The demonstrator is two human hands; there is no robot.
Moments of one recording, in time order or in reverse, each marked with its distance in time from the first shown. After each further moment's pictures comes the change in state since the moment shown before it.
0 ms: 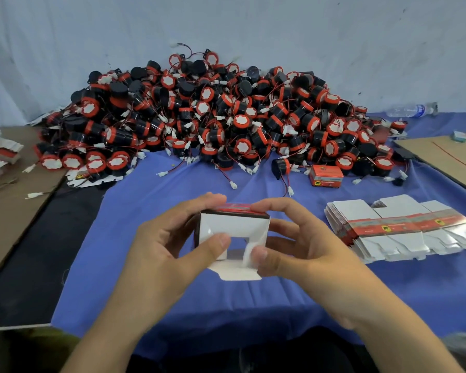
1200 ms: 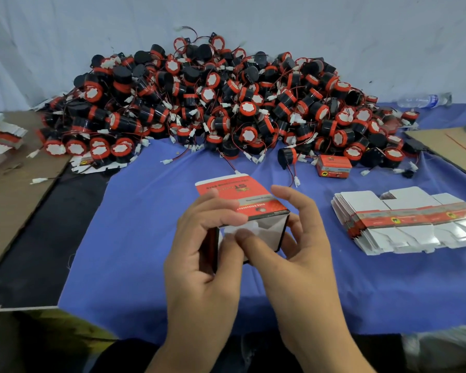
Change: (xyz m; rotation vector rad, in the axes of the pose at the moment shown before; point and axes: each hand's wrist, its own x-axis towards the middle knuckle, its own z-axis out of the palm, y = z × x) left_hand -0.025 -0.009 0.058 -0.081 0.376 0.272; right_hand -0.001 0.022 0.064 0.137 0.506 -0.206
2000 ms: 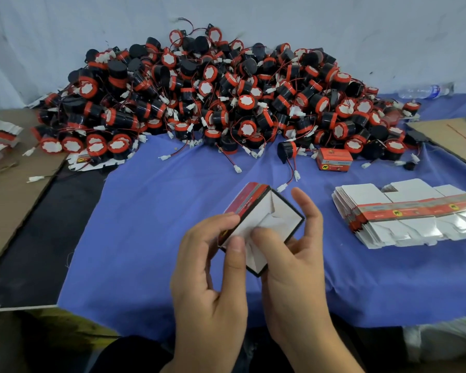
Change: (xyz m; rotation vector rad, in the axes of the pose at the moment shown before) left_hand -0.022 0.000 0.003 0.236 0.087 -0.091; right_hand -0.001 0.023 0.000 0.336 0.068 0.159
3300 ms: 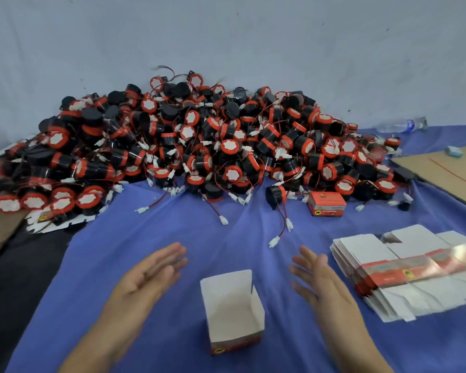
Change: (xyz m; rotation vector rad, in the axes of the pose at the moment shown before) left_hand 0.130 -0.156 -0.031 -0.231 -0.541 -0.490; right_hand 0.113 0.009 -0.105 -0.464 0.141 0.060
